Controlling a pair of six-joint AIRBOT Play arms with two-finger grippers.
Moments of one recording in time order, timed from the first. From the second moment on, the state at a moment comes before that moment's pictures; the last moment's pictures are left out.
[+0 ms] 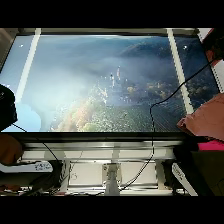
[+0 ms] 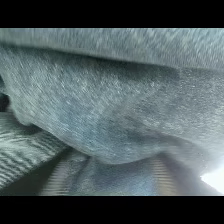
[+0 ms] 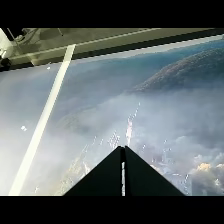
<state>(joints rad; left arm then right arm) 0.58 -1.51 1.30 2.06 -0.93 -2.17 -0.24 -0.83 1.57 -1.03 1.21 1.50</state>
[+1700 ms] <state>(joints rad) -0.92 -1.25 1.30 2.03 -0.52 -2.01 -0.24 -0.83 1.57 -1.03 1.21 1.50</state>
